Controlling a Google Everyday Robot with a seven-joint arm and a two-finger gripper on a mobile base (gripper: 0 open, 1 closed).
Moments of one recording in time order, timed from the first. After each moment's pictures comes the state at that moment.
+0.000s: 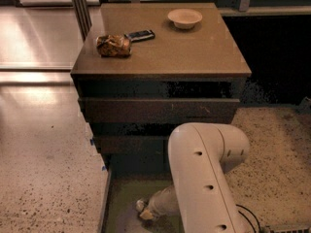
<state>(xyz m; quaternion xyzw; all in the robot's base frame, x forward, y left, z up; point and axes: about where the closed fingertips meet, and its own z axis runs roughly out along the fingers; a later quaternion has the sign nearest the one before) 0.477 0.038 0.188 -0.49 0.83 0.19 0.18</state>
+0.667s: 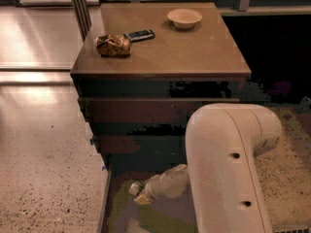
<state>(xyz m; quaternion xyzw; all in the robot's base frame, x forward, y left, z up) 0.499 0.057 0.321 -0.51 0.81 0.19 0.23</state>
